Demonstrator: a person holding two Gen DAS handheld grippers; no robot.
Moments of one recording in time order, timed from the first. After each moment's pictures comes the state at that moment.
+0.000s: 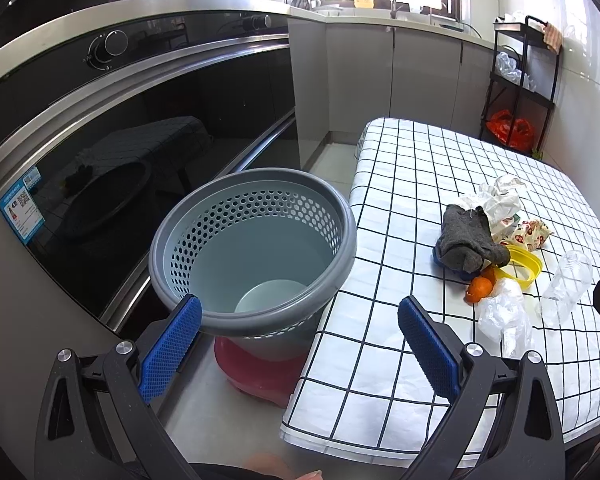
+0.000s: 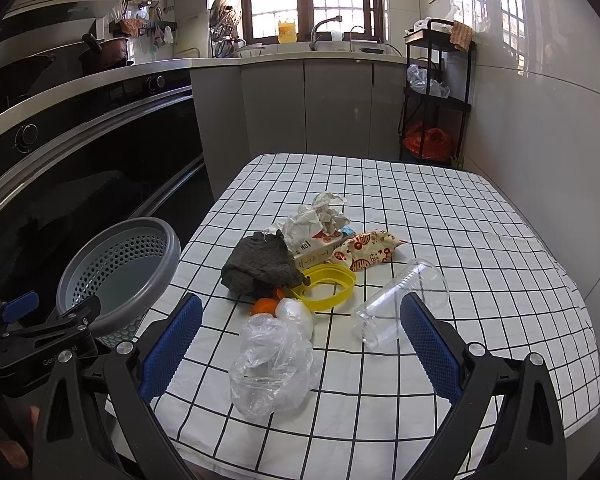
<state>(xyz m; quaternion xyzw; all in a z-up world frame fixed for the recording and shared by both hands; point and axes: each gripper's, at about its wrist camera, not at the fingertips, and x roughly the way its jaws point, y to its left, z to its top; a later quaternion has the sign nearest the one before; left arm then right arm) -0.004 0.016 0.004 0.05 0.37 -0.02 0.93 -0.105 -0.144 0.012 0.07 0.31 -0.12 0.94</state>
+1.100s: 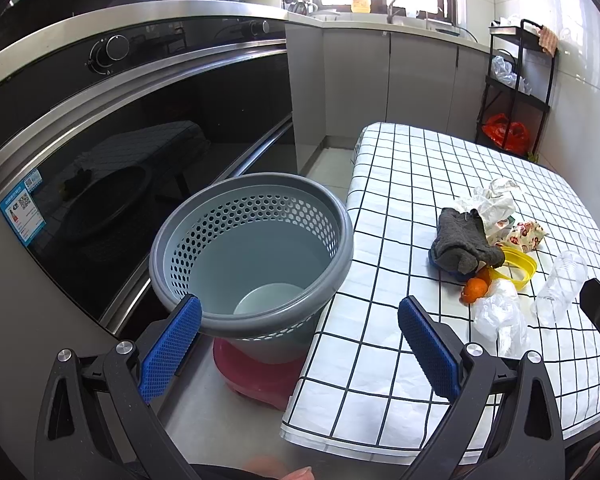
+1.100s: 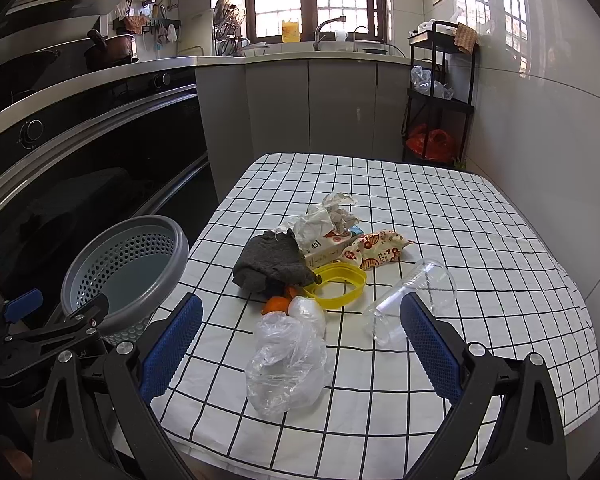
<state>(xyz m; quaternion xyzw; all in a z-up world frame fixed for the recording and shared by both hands) -0.008 0.018 0.007 0.05 0.36 -0.03 0.93 -0.104 -0.129 0.013 0.07 0.31 -0.12 0.94</state>
